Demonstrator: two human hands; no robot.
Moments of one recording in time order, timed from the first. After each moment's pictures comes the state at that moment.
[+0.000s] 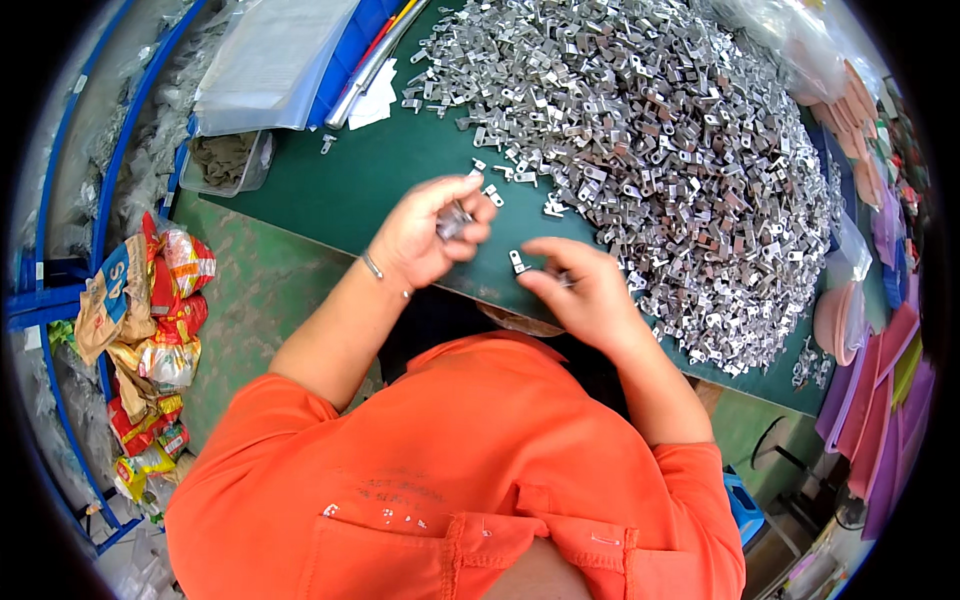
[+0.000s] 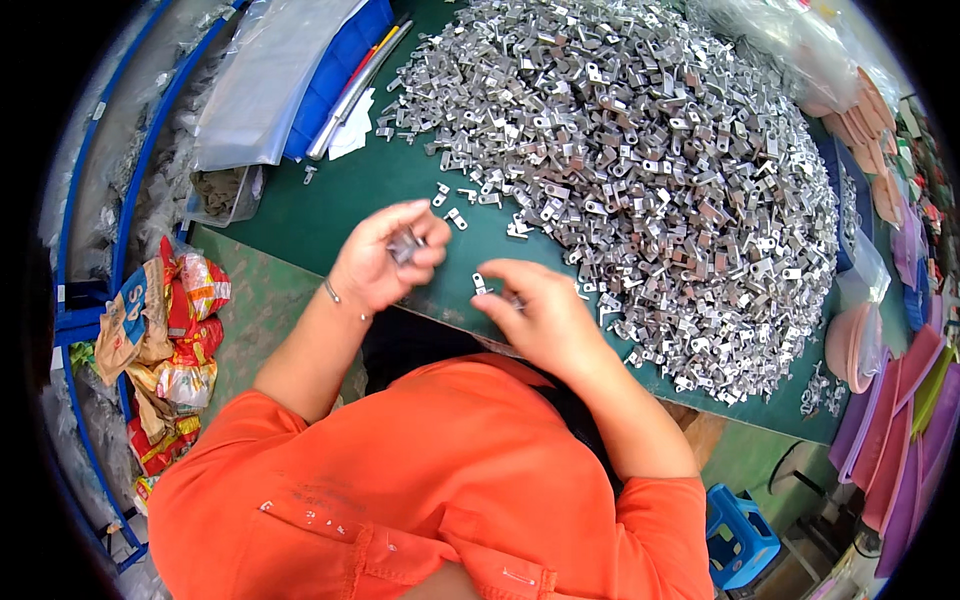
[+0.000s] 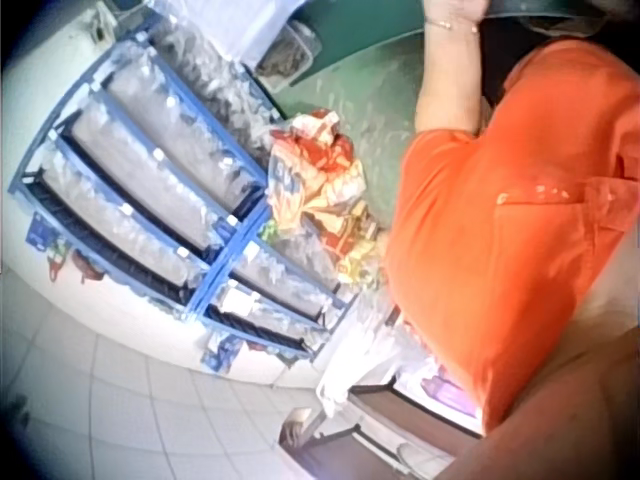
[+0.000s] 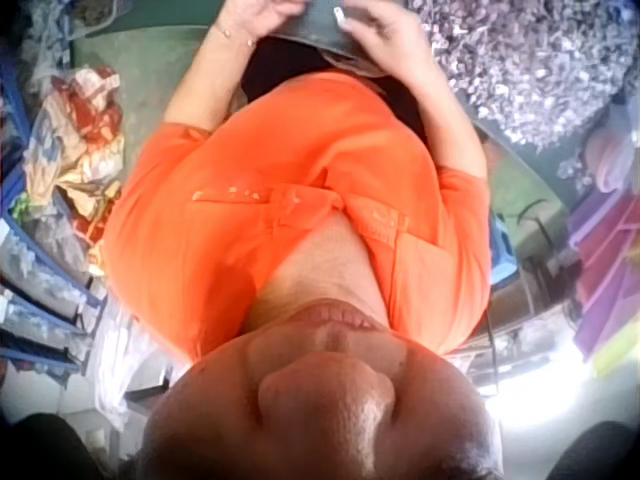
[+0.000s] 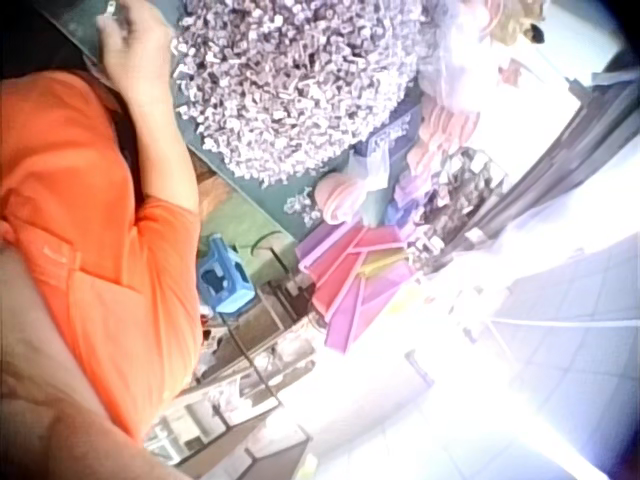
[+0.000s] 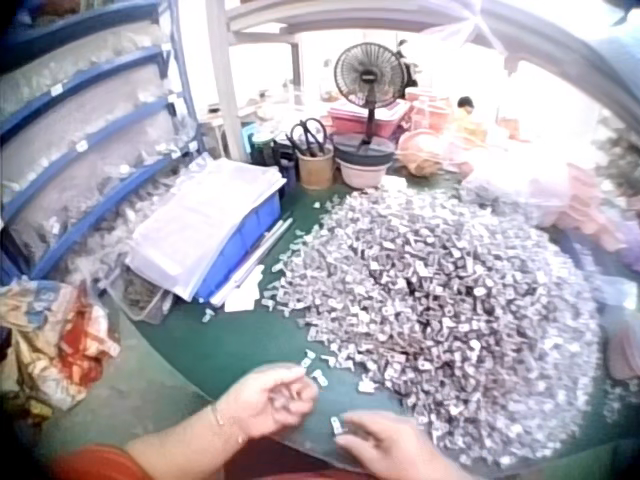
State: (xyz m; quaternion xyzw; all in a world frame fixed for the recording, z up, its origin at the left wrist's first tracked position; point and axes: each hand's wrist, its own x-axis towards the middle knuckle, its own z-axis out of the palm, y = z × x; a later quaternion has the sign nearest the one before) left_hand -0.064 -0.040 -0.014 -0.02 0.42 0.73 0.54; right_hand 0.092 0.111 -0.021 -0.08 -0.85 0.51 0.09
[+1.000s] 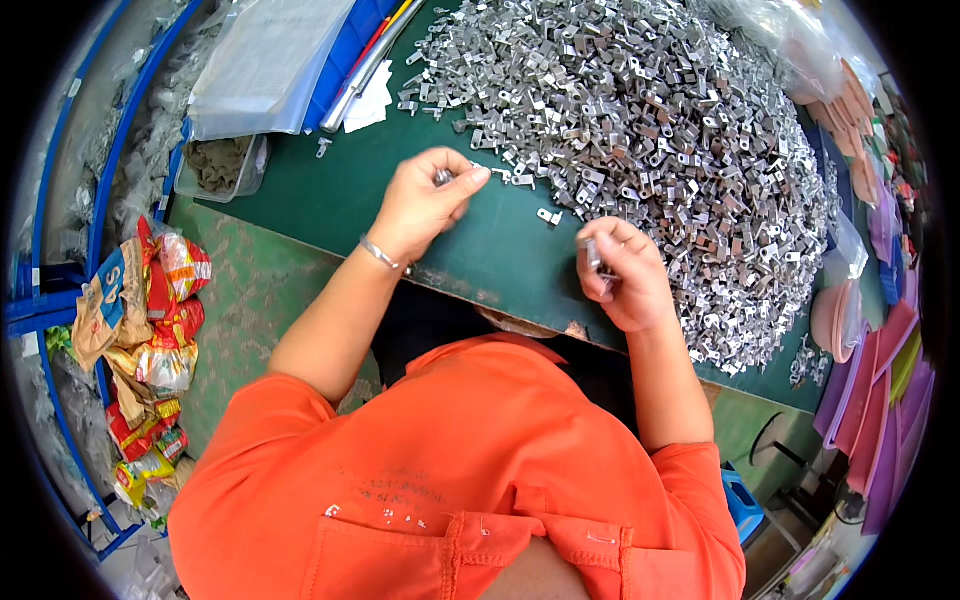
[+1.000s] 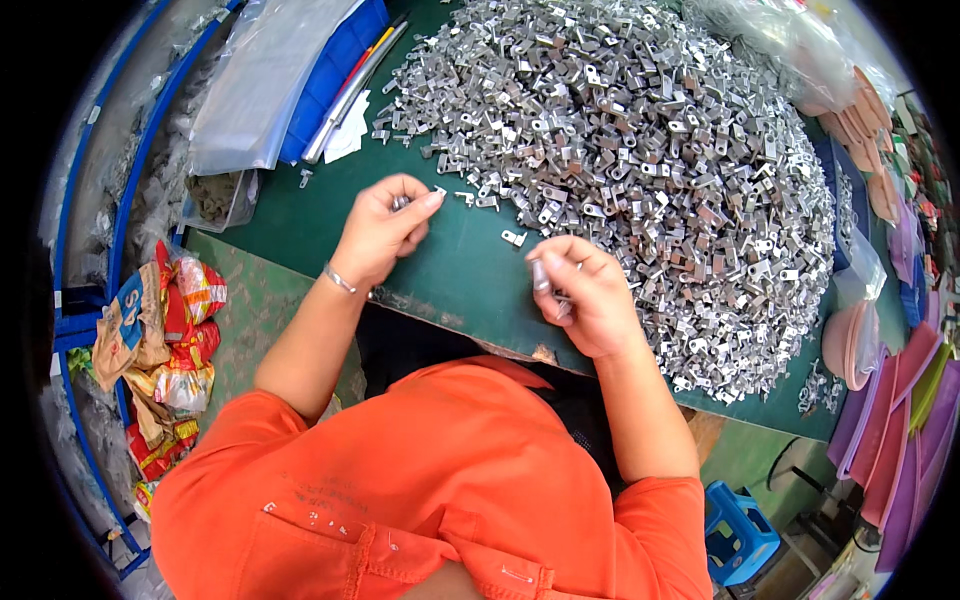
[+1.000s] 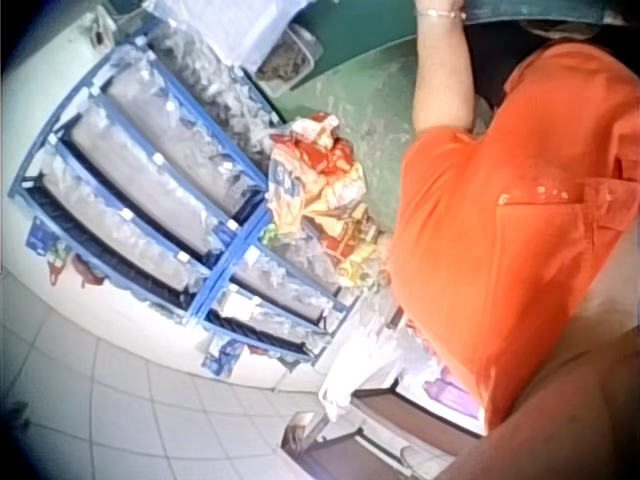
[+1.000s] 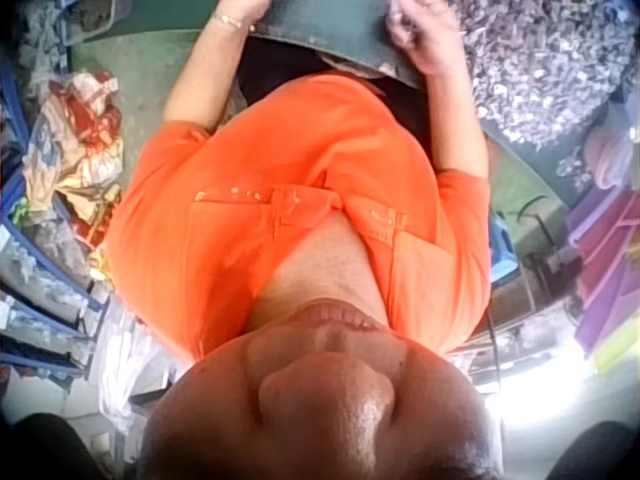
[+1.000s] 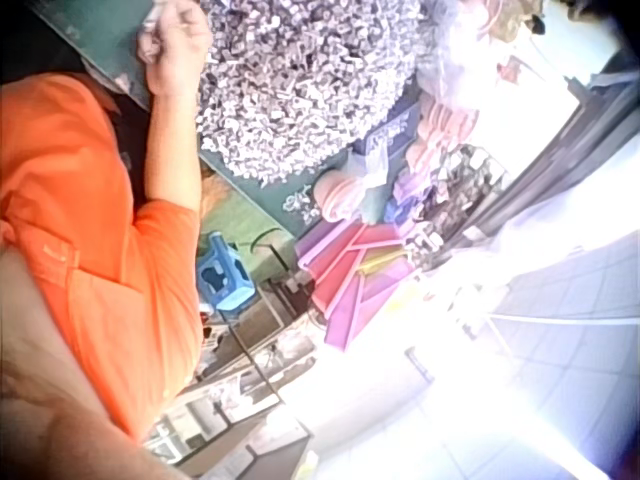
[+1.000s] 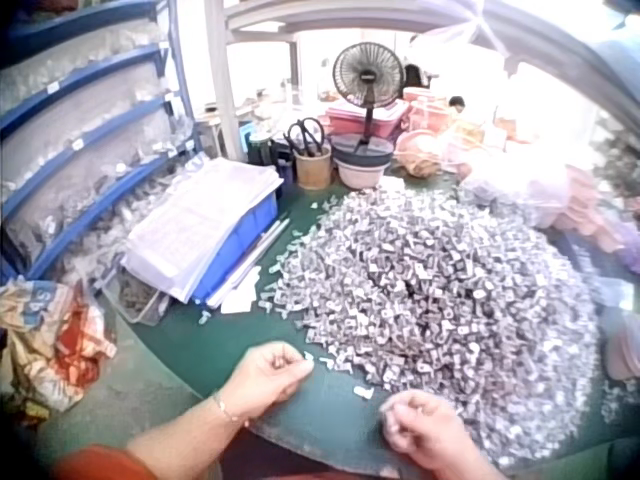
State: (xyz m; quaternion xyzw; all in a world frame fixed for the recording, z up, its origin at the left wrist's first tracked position) left_hand -0.088 -0.035 -0.038 0.21 0.68 0.63 0.31; right_hand 0.098 0.151 -0.023 -0.16 -0.41 0.90 0.02
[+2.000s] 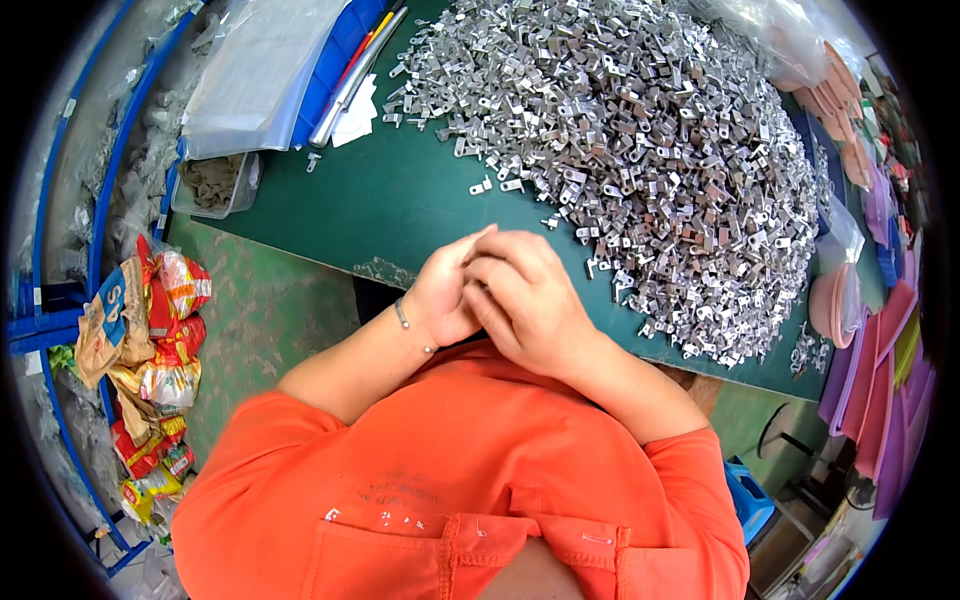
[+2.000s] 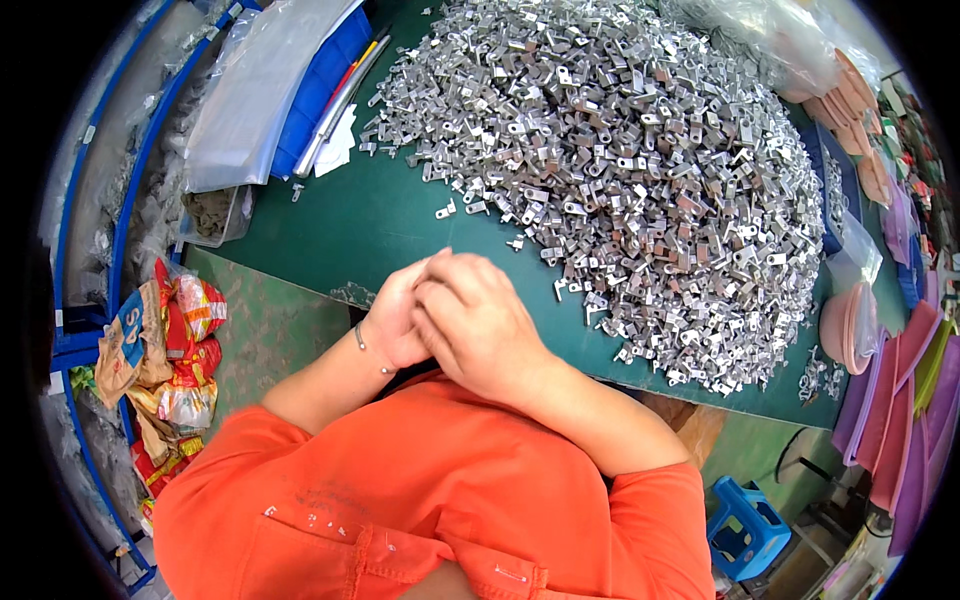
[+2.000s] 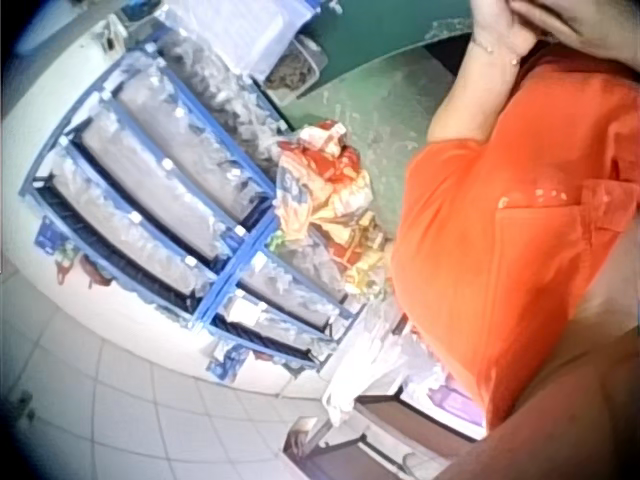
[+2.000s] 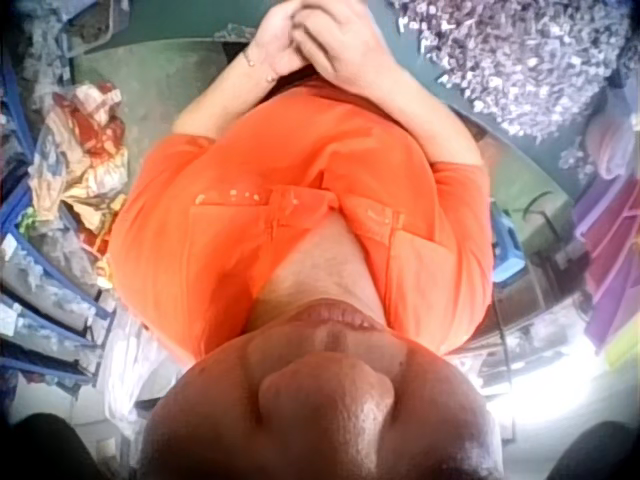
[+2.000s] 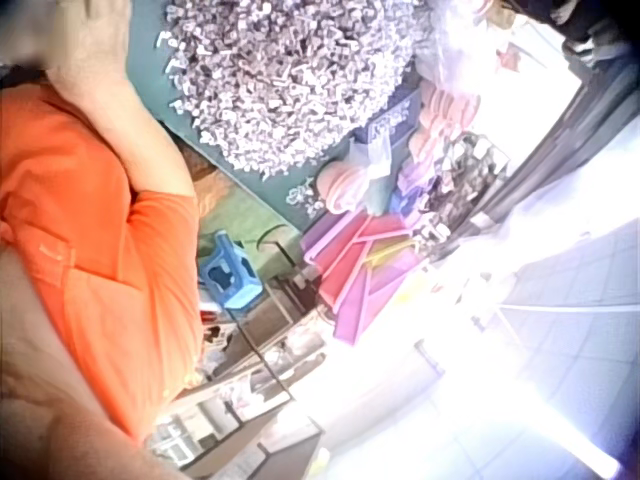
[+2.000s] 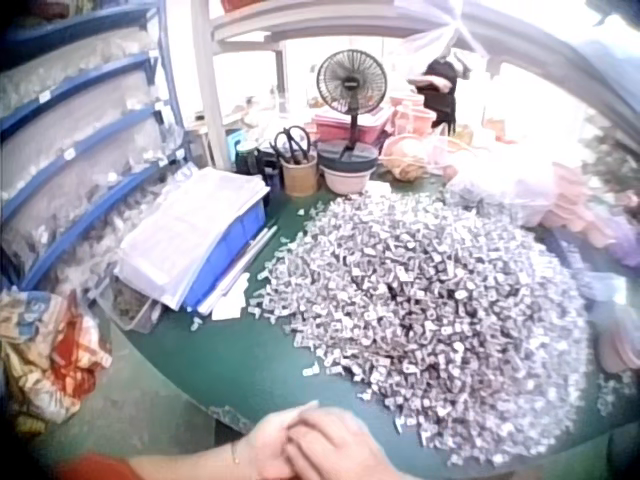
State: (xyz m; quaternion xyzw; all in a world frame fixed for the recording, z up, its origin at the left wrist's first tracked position) left_hand -0.015 -0.033 -0.039 -0.09 0.21 0.73 0.65; right_hand 0.076 0.085 -0.008 0.08 -0.87 0.40 0.26
